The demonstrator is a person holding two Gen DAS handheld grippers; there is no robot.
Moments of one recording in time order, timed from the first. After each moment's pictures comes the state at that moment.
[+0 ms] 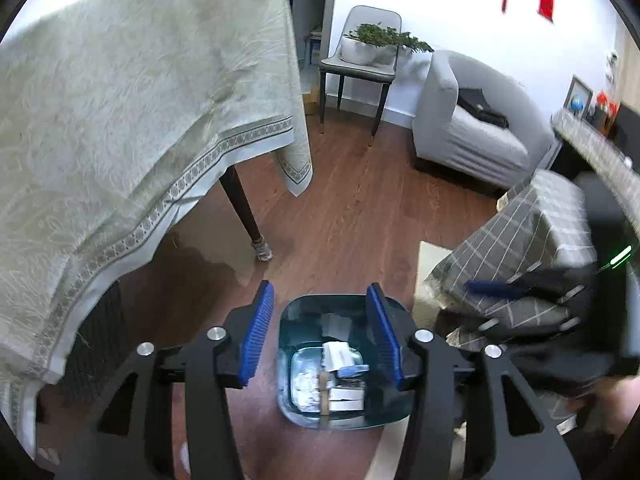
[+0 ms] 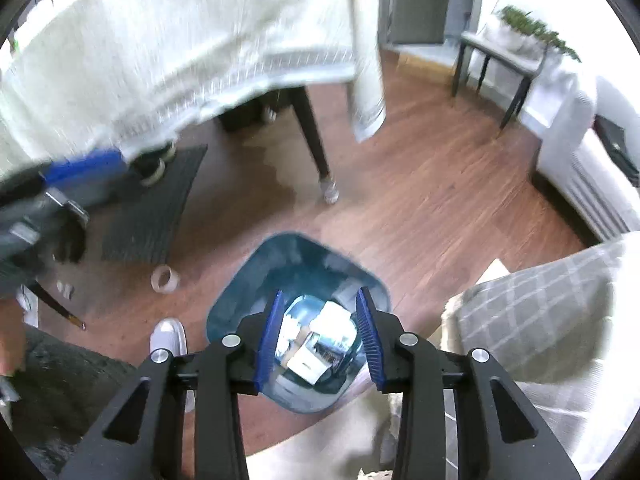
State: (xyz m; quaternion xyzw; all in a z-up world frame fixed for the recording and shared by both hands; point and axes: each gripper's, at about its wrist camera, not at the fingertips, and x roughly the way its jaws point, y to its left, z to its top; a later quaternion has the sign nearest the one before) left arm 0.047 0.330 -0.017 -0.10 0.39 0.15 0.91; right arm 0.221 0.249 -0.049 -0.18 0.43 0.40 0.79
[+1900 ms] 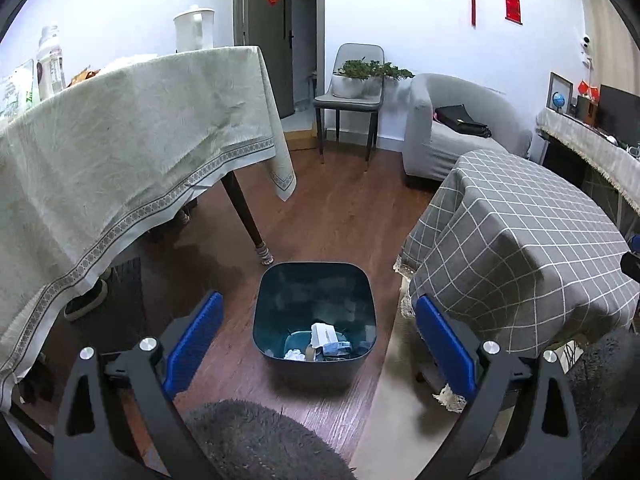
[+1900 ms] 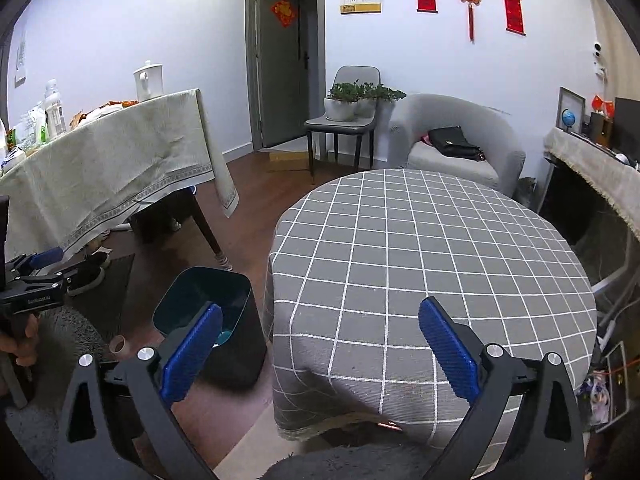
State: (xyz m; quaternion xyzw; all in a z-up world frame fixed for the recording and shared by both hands) left arm -0.084 0.182 -0.004 -0.06 0.31 0.18 0.93; right arm 0.070 -0.035 0.005 -0.07 0.29 0.24 0.93
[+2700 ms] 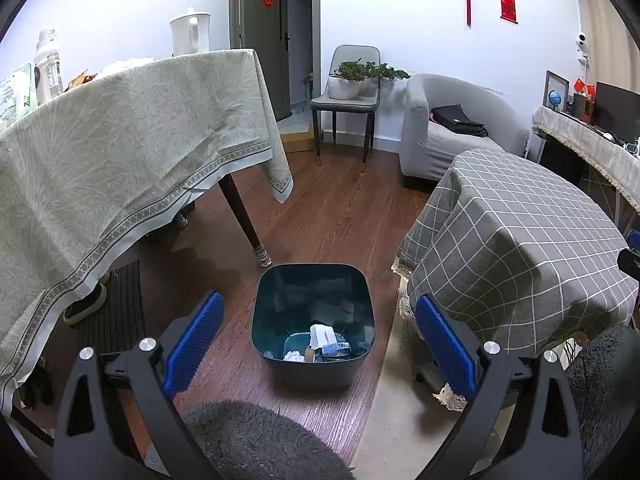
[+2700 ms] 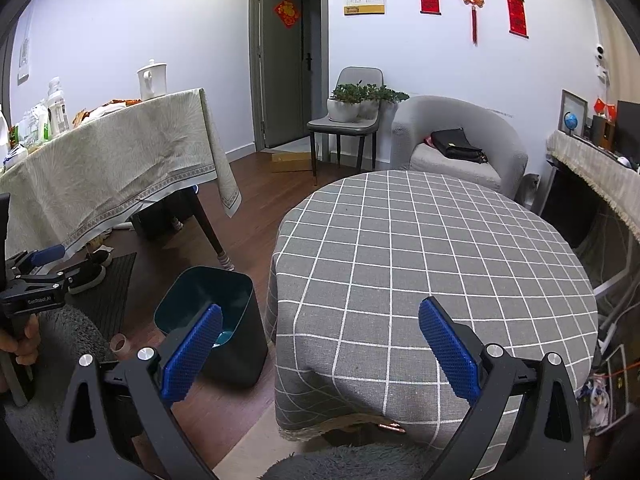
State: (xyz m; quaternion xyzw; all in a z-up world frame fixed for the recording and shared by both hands) left arm -0.085 0.180 -0.003 -0.05 0.31 0.17 0.93; right arm 0.066 -0.030 0.003 -0.07 0.28 0.24 0.93
